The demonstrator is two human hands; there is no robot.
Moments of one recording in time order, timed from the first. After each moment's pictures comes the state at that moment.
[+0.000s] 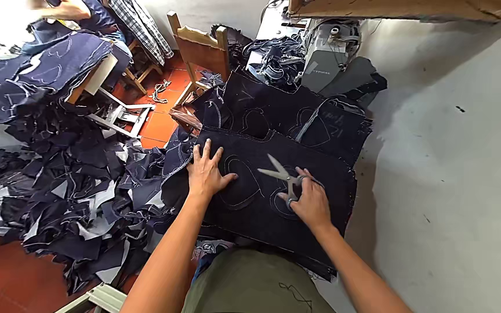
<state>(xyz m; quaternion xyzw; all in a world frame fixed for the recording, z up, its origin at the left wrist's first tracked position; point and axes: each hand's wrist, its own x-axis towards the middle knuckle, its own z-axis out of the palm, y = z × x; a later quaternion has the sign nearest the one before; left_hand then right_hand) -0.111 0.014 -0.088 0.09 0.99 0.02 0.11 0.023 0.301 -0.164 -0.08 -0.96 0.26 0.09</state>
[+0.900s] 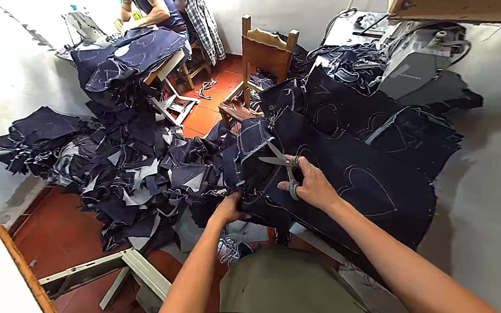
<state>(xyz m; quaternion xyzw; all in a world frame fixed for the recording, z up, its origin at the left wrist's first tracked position) 0.022 -0.163 -0.196 0.08 0.87 0.32 0.36 -0.026 0.136 -0.081 0.14 -0.89 0.44 -0.03</state>
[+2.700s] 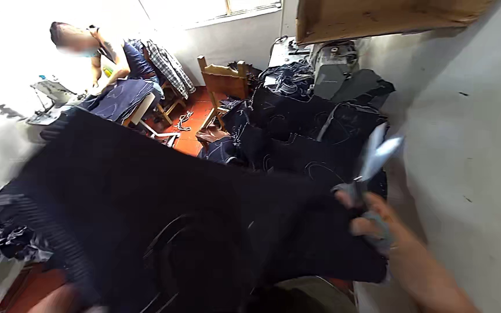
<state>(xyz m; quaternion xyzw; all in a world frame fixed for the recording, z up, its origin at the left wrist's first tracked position) 0.123 -0.210 0.173 0.24 0.89 0.37 -0.15 0.099 0.251 0.000 0.07 -0.63 0.77 0.05</state>
